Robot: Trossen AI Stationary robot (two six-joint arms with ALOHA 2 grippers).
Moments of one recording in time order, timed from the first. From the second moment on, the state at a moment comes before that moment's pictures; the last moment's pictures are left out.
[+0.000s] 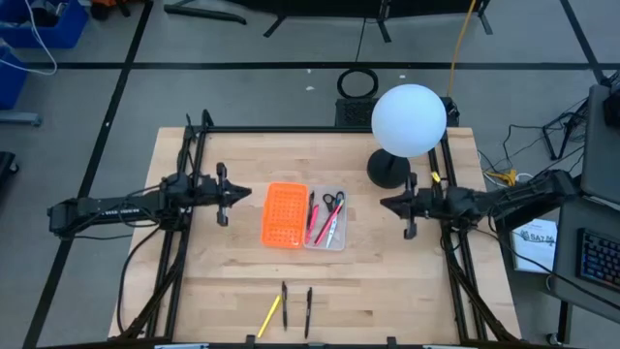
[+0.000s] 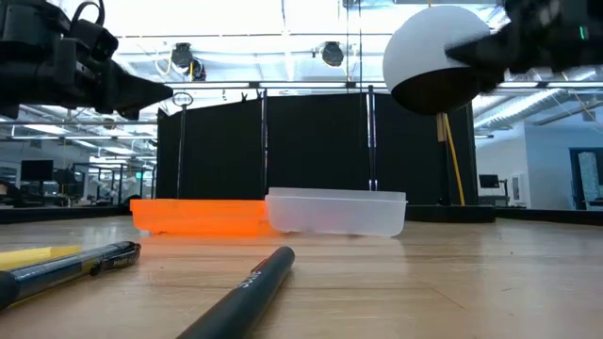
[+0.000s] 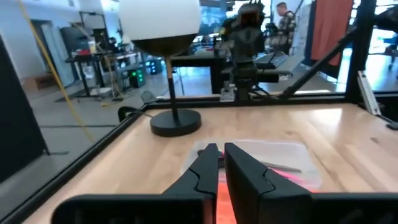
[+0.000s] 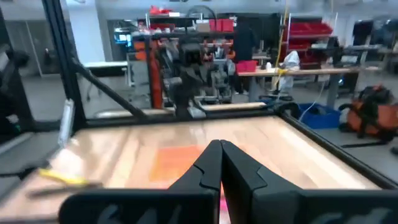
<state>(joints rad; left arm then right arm) 0.26 0.42 0.01 0.42 0.17 0.08 0.20 0.48 0.14 0.40 0.32 0.04</state>
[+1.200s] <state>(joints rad) 0.26 0.43 0.01 0.20 -0.08 0.00 0.58 2.16 1.81 -0.59 0.18 1.56</state>
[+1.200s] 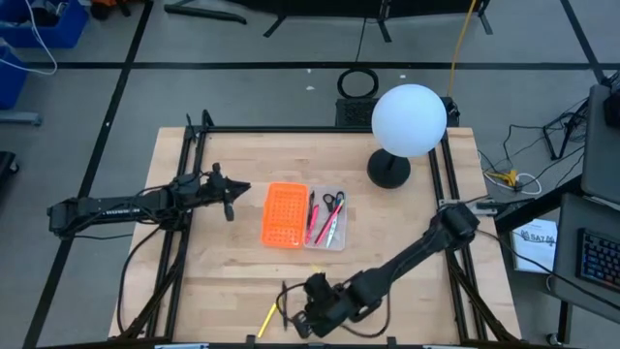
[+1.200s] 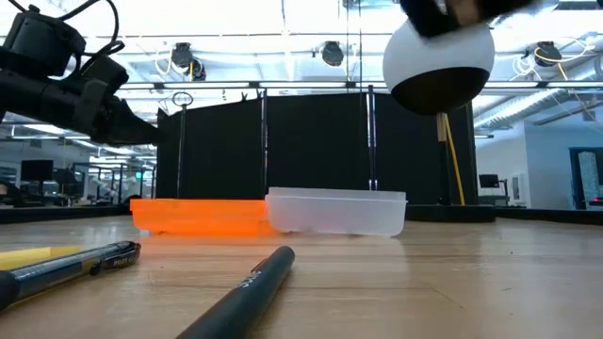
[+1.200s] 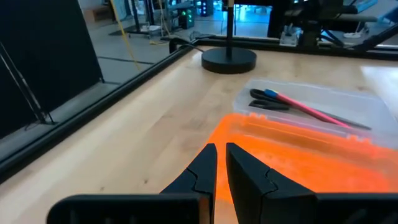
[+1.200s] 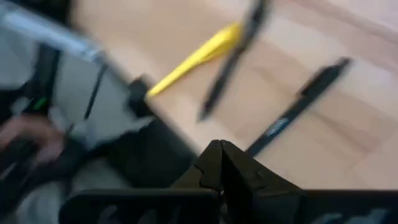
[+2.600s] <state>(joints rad) 0.26 0.43 0.01 0.20 -0.04 -0.03 0.54 2.25 1.91 -0.81 0.05 1.96</state>
